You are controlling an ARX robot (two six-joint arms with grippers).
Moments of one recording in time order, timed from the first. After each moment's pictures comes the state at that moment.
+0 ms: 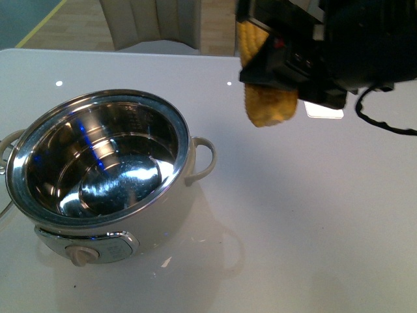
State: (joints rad) left arm 0.00 0.01 0.01 0.00 0.00 0.00; right arm 0.44 1.66 0.85 0.17 -0.22 0.44
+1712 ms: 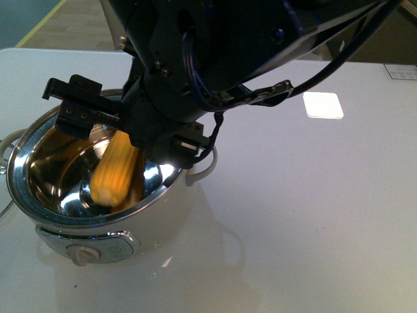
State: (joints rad) left arm 0.00 0.01 0.01 0.00 0.00 0.00; right arm 0.73 2.19 1.34 0.03 -0.21 0.73
